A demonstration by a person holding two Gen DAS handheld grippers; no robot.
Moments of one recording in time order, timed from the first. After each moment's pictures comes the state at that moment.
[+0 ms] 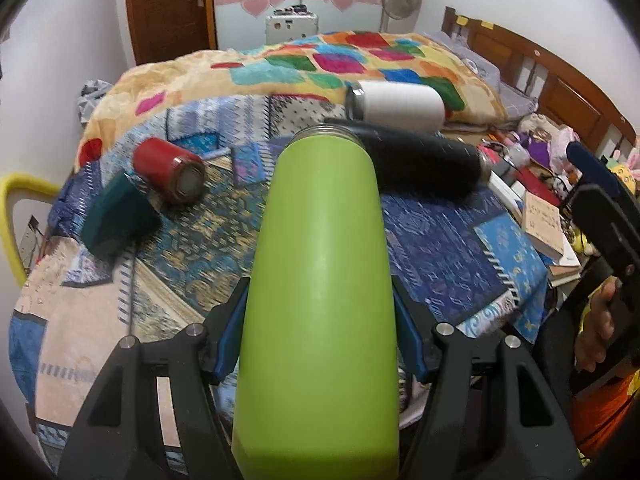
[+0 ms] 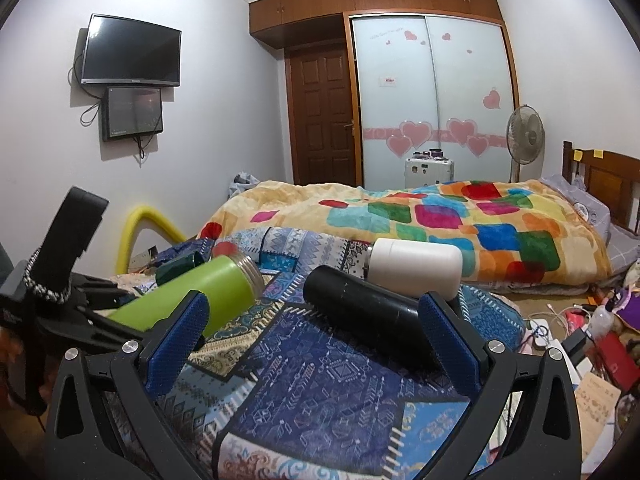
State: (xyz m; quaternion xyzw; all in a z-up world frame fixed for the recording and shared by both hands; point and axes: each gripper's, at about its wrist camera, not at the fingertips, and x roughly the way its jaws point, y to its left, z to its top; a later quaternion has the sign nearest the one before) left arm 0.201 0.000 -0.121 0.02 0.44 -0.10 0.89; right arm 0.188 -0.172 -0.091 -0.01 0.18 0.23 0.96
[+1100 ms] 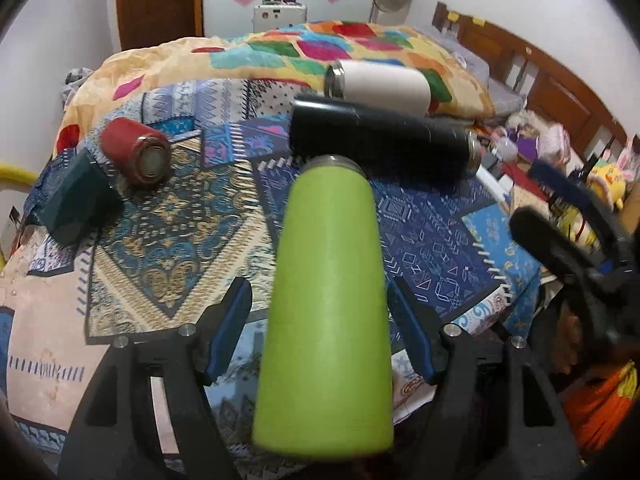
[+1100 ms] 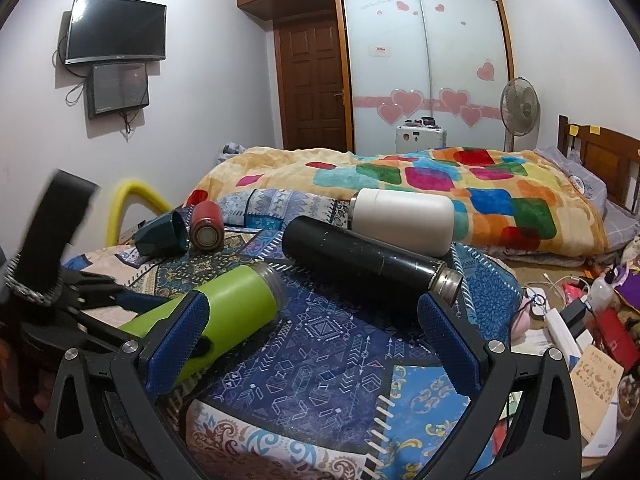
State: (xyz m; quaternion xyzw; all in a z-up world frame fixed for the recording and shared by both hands) left arm 0.201 -0.005 -0.137 -0.01 0.44 -0.12 0.89; right arm 0.201 -0.179 -0.122 -0.02 0.23 0.22 0.95
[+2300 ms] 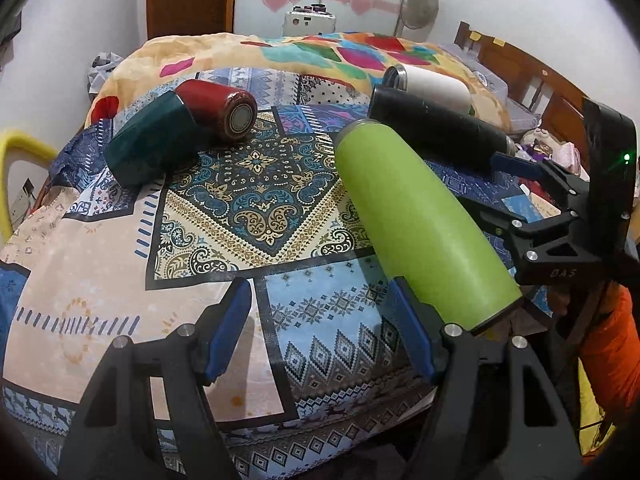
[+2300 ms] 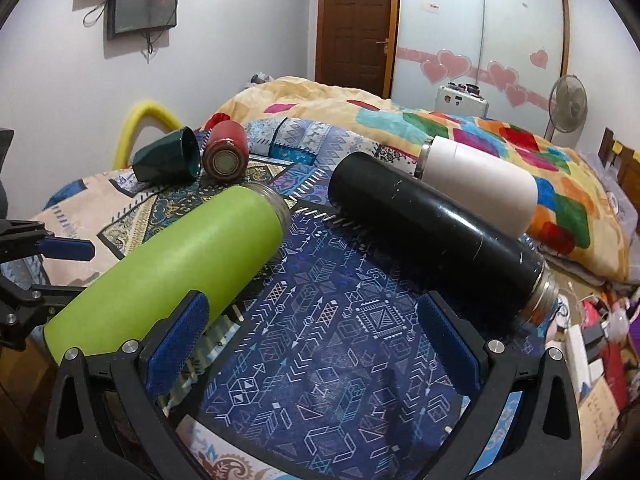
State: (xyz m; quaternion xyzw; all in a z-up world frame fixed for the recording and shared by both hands) left arm 0.162 0.064 -0.162 -0.03 0.43 -0.10 0.90; right arm 0.240 -0.114 -0.157 -0.12 0.32 0.25 0.90
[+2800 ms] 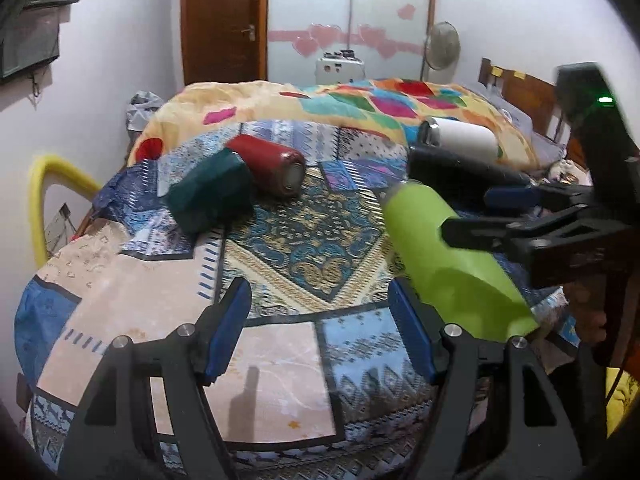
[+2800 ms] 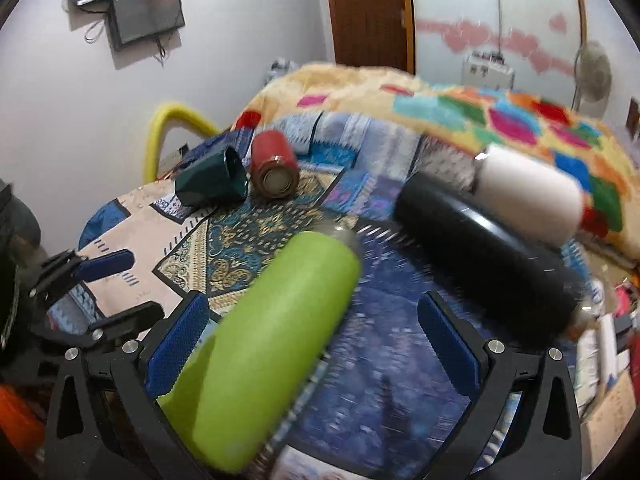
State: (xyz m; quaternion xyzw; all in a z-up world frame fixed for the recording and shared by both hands) left arm 0.152 0.089 -0.141 -0.01 0.34 -0.03 0.94; right arm 0.264 -0.060 -0.137 -0.07 0.42 0.30 0.86
